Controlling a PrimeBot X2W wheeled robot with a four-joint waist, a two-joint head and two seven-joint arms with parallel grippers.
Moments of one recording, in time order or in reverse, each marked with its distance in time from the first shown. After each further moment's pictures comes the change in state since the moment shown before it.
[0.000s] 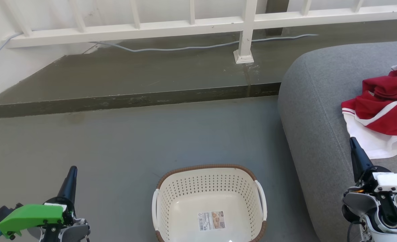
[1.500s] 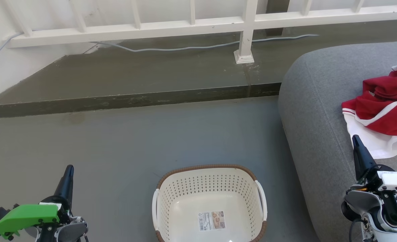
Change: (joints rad) left arm -0.015 -0.004 0.022 0.025 -0.057 -0.016 0.009; right arm -0.004 0.001 -0.014 -0.007 0.057 0.004 0.012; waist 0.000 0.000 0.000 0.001
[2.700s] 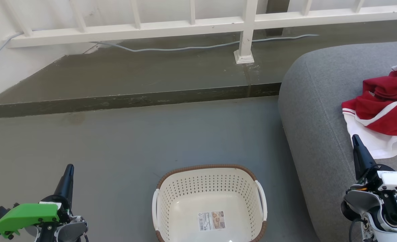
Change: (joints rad) left arm -0.004 -0.001 0.002 0.003 0.000 -0.001 0.006; right arm 0.000 0.000 0.002 -0.003 0.003 0.000 0.000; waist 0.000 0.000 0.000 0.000
